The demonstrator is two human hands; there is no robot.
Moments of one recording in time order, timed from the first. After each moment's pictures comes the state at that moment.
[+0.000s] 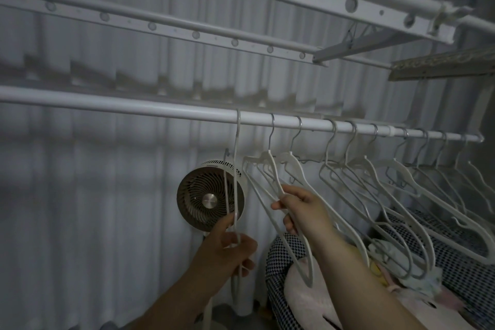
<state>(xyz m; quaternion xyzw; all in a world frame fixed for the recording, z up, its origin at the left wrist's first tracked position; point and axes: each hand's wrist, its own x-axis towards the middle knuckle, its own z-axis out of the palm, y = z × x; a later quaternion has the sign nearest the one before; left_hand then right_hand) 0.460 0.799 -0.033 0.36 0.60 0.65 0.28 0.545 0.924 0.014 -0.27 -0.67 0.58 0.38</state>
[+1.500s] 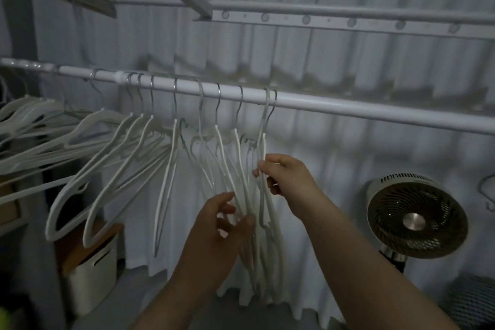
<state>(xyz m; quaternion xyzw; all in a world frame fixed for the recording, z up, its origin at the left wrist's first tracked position) 0.194 0.424 -0.033 0.25 0.71 0.66 -0.09 0.189 0.561 0.034 -0.07 -0.77 0.60 0.20</state>
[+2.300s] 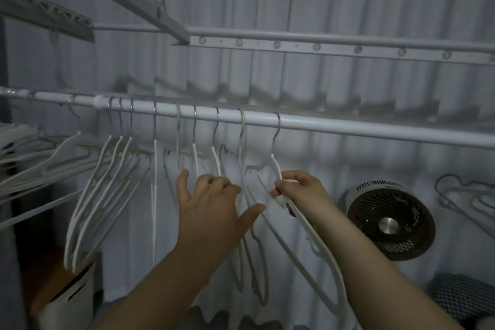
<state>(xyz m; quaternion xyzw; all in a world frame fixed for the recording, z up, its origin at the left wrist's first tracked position) 0.192 0.445 0.018 0.31 0.86 0.16 -0.38 0.226 0.597 0.038 -0.14 -0.75 0.58 0.27</state>
